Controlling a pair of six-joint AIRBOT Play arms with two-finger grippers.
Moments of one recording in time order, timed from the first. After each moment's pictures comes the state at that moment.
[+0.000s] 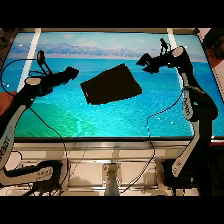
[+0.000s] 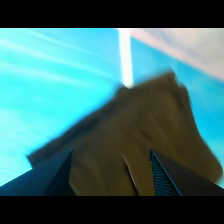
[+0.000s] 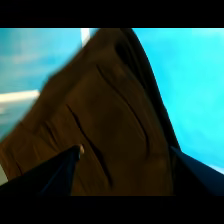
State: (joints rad) left arm -0.02 -1.37 1.03 0.37 -0.57 -0.84; right arm -0.05 -2.11 2.05 -0.84 1.26 1.54
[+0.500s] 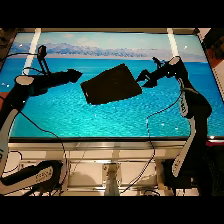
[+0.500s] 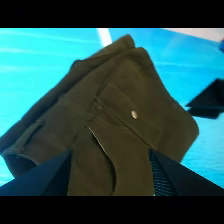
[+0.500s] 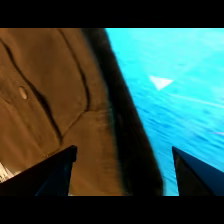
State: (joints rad) left arm -0.01 -1.27 1.03 0.44 -0.73 -0.80; right arm -0.07 -2.24 2.05 -0.81 1.46 1.48
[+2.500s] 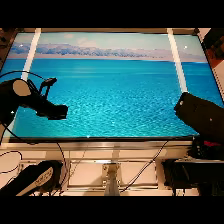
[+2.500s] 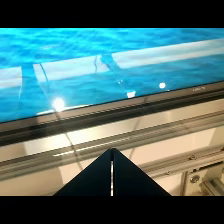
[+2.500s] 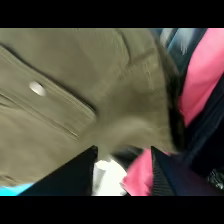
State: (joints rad) left arm -0.09 -1.04 1.02 1.28 -1.53 -1.54; right arm -1.28 -1.68 1.67 -1.35 1.68 1.55
